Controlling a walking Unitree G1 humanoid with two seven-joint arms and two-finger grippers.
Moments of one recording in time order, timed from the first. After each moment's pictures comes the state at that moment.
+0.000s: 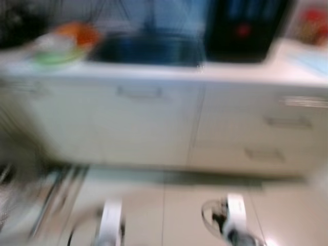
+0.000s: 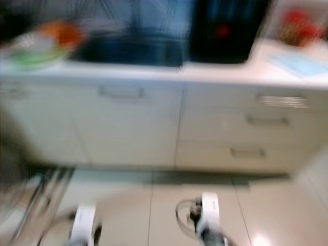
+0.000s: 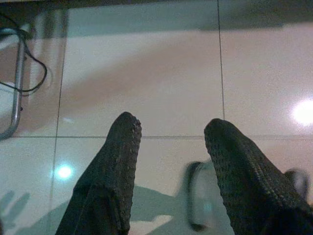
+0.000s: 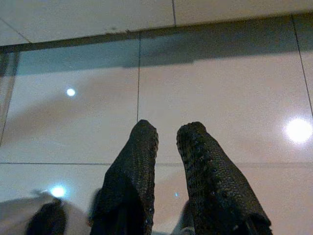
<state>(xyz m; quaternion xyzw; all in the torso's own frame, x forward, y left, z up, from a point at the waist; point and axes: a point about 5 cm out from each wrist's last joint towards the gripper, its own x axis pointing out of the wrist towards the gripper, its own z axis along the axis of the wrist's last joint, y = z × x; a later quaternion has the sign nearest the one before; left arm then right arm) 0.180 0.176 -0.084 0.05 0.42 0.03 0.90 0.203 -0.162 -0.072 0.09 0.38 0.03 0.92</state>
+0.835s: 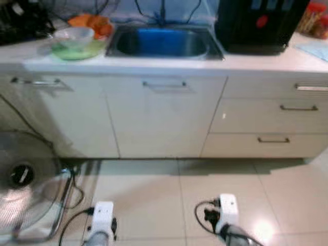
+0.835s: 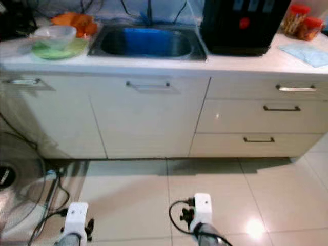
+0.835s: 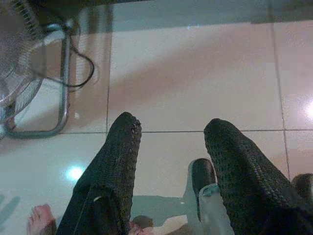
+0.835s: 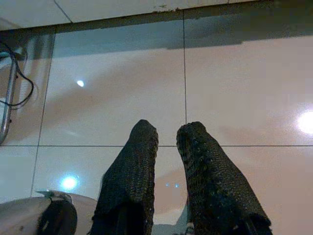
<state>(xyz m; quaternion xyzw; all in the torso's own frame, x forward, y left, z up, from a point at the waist) 0.190 0.190 -0.077 0.06 0.40 0.06 0.91 0.209 -0.148 -0.069 0.09 0.38 0.06 0.92</state>
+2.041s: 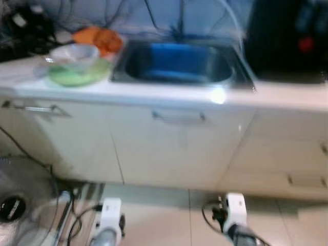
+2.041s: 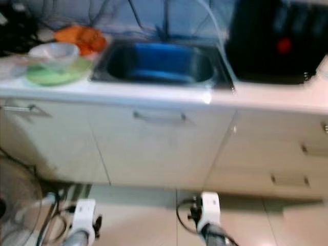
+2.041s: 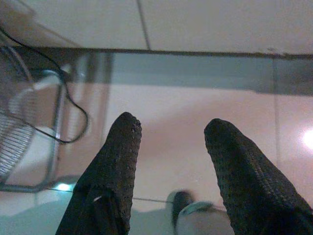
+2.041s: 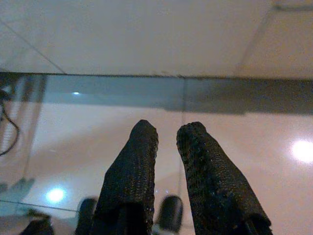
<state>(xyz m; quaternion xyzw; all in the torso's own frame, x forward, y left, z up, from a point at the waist) 0.198 0.180 -0.074 0.06 0.39 0.04 0.92 0.210 -0.161 -0.068 0.08 0.37 0.05 0.92</state>
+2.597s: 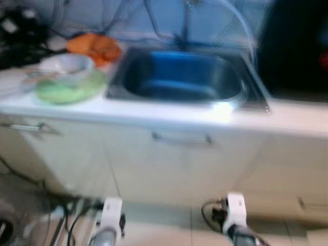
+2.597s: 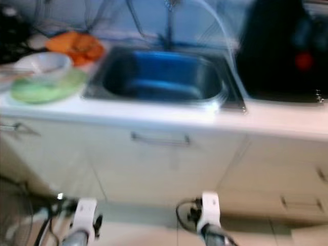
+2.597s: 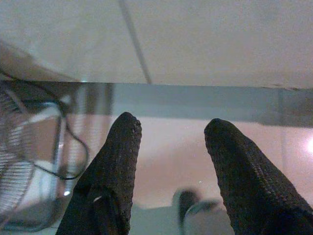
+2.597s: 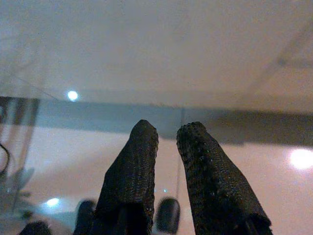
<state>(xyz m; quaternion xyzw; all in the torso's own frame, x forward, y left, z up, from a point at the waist) 0.198 0.180 -0.073 0.07 0.39 0.03 0.92 0.213 -0.159 -0.067 0.08 0.37 0.04 0.92</state>
